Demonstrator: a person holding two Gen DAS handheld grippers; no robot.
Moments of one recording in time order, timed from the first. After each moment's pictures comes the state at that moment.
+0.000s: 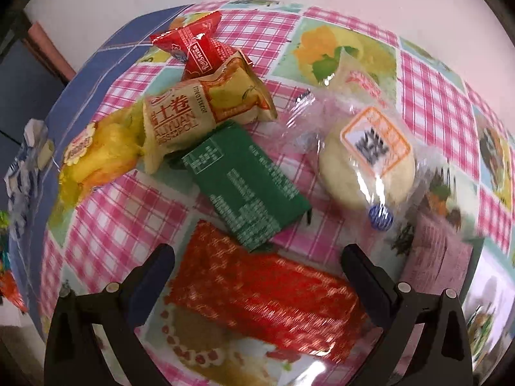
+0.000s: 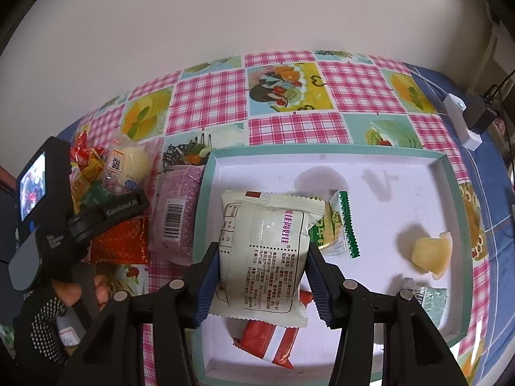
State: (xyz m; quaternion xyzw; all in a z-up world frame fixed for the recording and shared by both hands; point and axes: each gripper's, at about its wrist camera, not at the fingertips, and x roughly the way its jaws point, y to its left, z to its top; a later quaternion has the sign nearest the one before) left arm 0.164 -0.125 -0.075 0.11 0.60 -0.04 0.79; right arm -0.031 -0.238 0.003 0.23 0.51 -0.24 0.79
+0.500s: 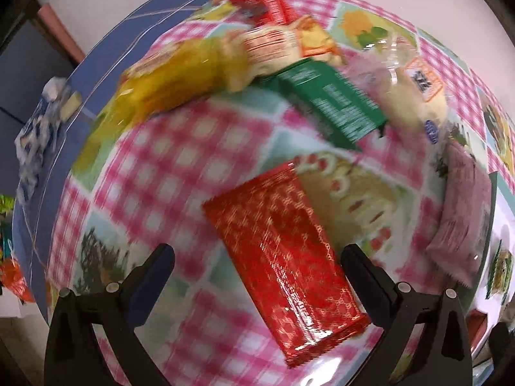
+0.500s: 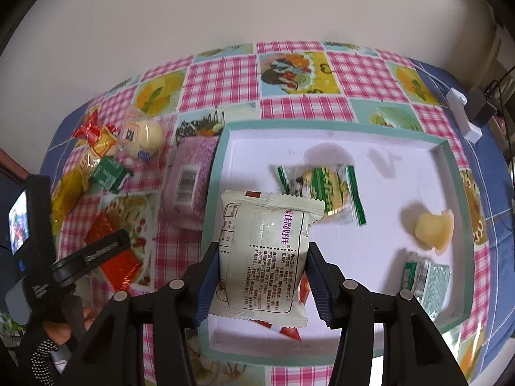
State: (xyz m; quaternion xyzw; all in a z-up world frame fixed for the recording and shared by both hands) left arm 0.113 -0.058 -0.079 0.08 0.62 -0.03 0.78; right arm -0.049 -0.214 0.001 0.22 0.52 -0.22 0.79
